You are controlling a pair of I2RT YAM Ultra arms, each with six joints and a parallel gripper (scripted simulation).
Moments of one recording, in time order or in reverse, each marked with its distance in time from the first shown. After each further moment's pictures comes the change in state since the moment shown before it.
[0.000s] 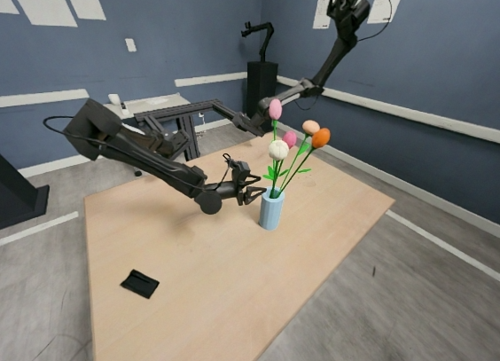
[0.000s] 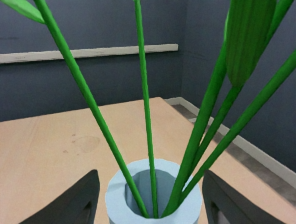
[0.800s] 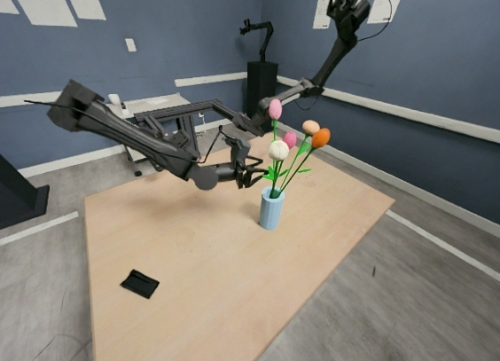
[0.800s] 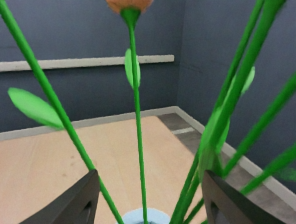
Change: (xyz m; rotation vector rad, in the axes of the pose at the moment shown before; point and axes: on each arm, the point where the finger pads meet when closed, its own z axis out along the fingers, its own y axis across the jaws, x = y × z) left arm 0.000 0.000 0.000 0.000 0.000 0.000; right arm -0.081 -0.002 -0.002 0.013 -0.021 -0.029
